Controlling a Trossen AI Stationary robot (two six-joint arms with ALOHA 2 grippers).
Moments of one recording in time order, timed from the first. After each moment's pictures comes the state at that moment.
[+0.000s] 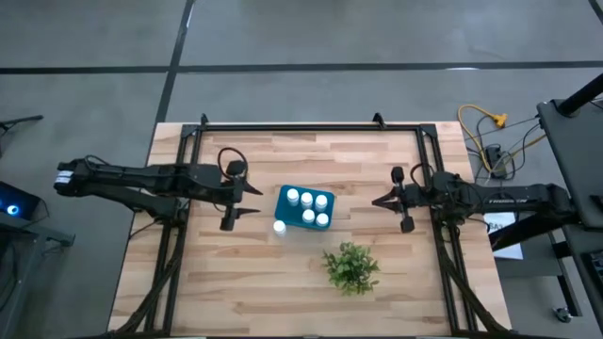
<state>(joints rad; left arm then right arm) -0.06 0.88 0.78 -0.40 -0.03 0.16 -0.09 0.43 0.13 0.20 -0.18 -0.08</state>
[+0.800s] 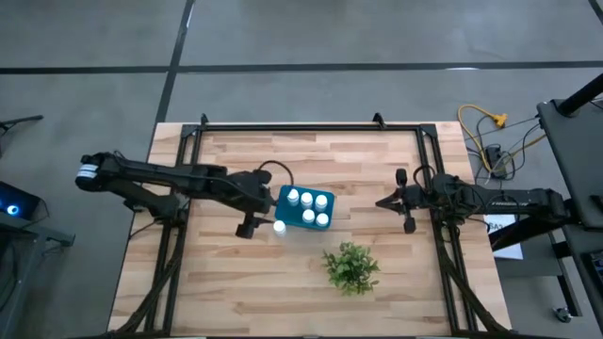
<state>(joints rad) -0.08 1.23 1.05 -0.58 0.04 0.19 -0.09 0.29 0.11 -0.01 -0.14 -0.05</state>
